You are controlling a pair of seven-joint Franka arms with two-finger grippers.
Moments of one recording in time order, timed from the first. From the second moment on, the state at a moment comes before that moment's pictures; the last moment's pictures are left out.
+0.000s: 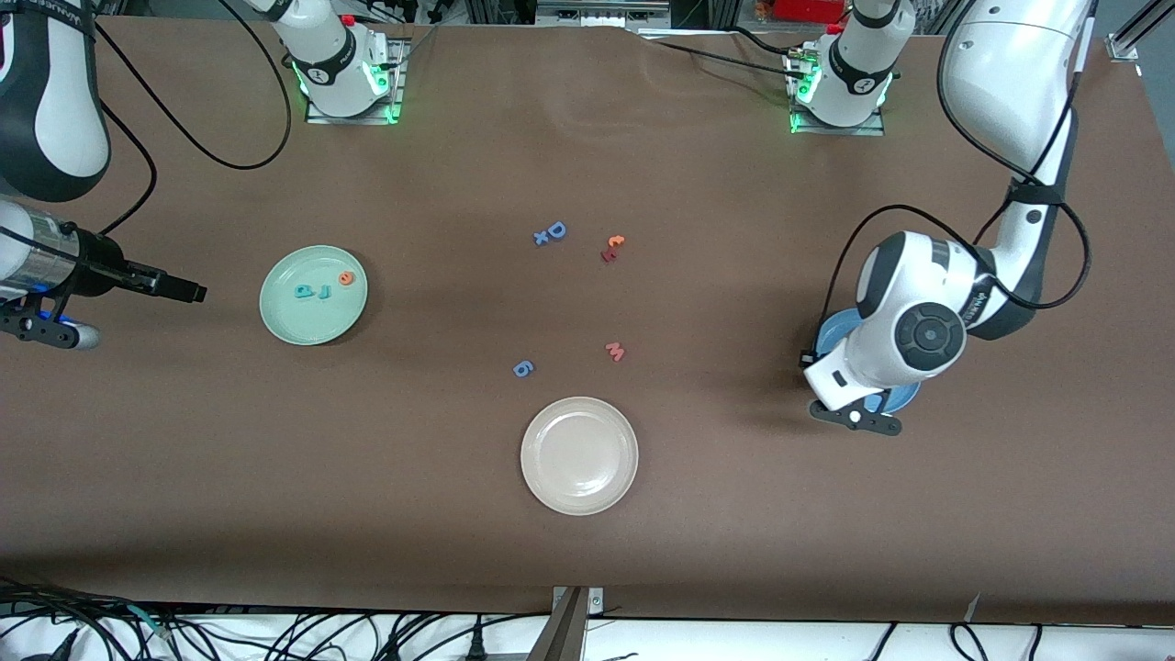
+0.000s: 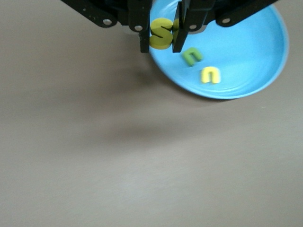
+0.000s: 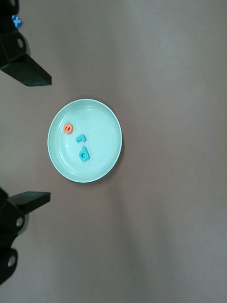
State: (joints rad) left arm -0.12 0.57 -0.09 -1.63 0.12 2.04 -0.02; right arm 0.07 0.21 -0.18 -1.69 0.09 1.71 0.15
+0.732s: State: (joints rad) left arm 0.02 0.60 -0.09 -1.63 0.15 2.04 0.20; right arm 0.07 0.21 -0.18 -1.69 0.09 1.71 0.15
